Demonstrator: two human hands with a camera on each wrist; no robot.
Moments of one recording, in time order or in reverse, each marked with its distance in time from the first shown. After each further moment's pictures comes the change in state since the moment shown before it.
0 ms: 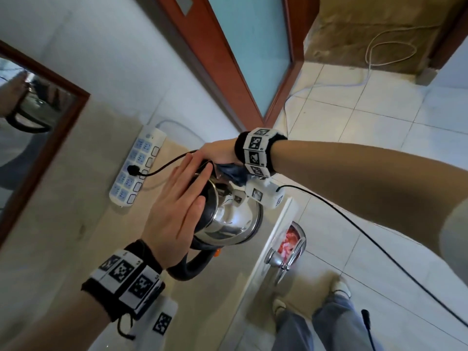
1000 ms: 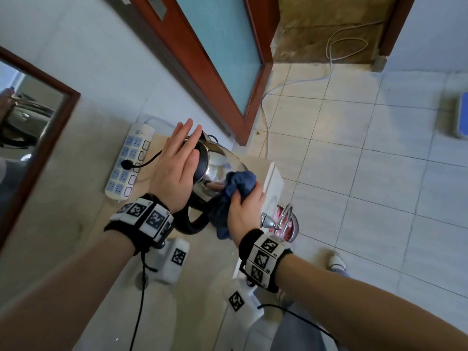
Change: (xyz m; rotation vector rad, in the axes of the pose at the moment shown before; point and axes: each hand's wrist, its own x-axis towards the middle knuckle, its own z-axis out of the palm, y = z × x) left_hand -0.002 -0.004 0.007 -0.024 0.100 0.037; right_hand -0.041 0.136 0.172 0.596 1.245 -0.273
